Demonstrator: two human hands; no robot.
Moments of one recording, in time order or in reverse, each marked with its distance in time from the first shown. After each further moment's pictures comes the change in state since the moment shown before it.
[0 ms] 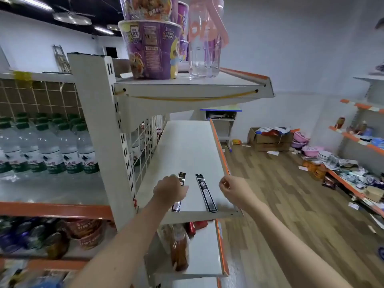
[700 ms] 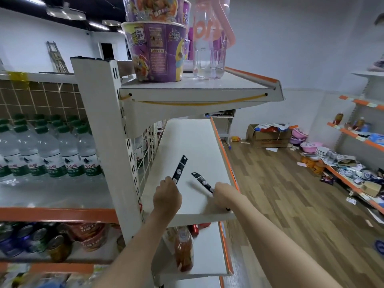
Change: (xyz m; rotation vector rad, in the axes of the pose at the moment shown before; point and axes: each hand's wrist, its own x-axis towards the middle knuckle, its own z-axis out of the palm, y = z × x) left_hand 0.000 -0.028 0.015 -0.095 0.193 0.028; right_hand 0.015 -0.039 0.024 -0.318 -0.356 0.205
